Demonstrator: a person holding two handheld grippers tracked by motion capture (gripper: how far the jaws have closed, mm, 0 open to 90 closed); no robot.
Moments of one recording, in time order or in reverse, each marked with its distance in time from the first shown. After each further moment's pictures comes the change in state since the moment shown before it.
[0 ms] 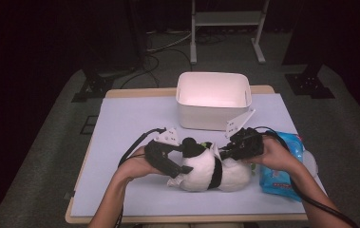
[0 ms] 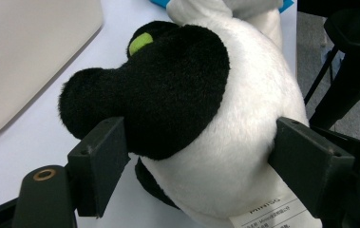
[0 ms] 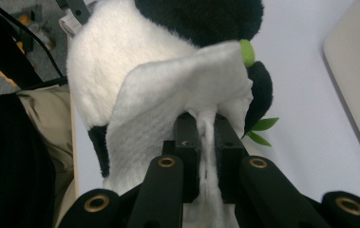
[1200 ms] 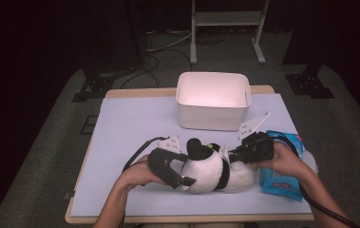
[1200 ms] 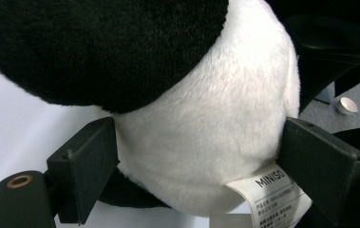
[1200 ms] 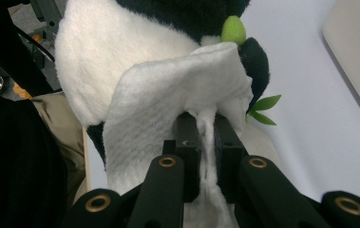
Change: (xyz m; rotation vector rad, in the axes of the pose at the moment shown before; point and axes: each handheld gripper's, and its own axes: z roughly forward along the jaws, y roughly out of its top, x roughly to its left) left arm -0.008 -0.016 0.019 -0.022 -0.157 -0.053; right arm -0.001 -0.030 -0.012 -0.063 0.025 0.057
